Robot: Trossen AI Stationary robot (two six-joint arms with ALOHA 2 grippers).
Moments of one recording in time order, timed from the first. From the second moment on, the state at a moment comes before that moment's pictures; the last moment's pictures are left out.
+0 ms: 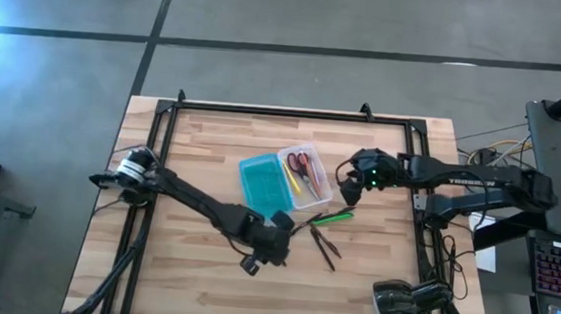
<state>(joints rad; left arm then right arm) -0.31 1.92 1.37 -0.45 -0.08 0.36 -0.19 1.09 0.70 -0.49 0.10 0.56</state>
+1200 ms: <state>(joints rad) -0.21 2.02 1.37 -0.60 0.06 0.52 -0.19 1.08 0.68 -0.55 0.14 0.58</state>
